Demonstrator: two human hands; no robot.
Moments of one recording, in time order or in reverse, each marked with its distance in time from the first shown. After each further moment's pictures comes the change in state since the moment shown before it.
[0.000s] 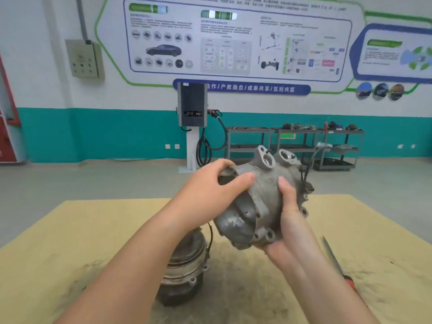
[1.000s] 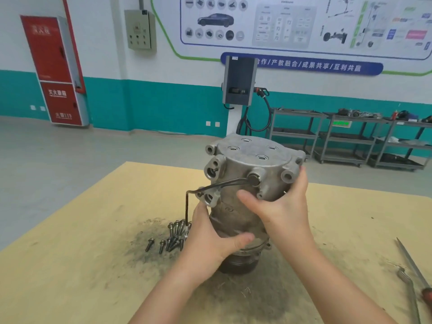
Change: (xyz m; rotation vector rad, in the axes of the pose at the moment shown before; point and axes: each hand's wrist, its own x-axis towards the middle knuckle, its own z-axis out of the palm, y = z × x) left_hand -0.097 -0.154 0.014 -0.321 0.271 -0.221; right_hand 0.025 0.103 0.042 -0.784 -0.160 -0.594
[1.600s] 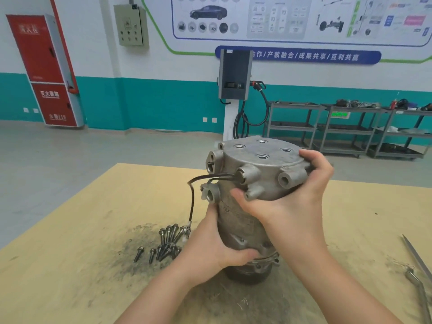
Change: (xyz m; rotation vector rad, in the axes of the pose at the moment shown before) left_hand 0.025 -0.011 0.008 0.046 -0.235 -0.017; right_hand 0.006 -0.012 -0.007 -0.123 0.085 -0.142
